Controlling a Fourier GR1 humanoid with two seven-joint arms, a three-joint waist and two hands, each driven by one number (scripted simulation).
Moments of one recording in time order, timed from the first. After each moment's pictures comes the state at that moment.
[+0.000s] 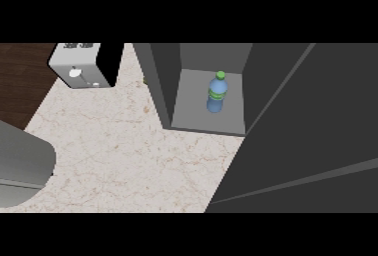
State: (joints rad) left arm 0.55 0.97 -0.05 -1.89 1.00 -0.15 -0.64; right arm -0.01 -0.31 0.62 -2.33 -0.41 0.27 0.43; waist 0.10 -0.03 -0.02
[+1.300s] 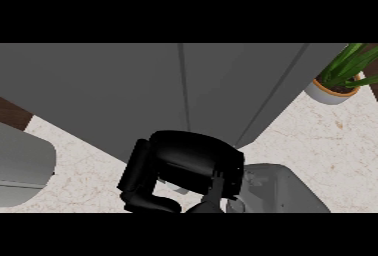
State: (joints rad) left arm 0.73 0.98 0.14 -1.81 1.03 -0.42 -0.70; right arm -0.70 -0.02 0.51 -1.79 -0.79 0.11 0.70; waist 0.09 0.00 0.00
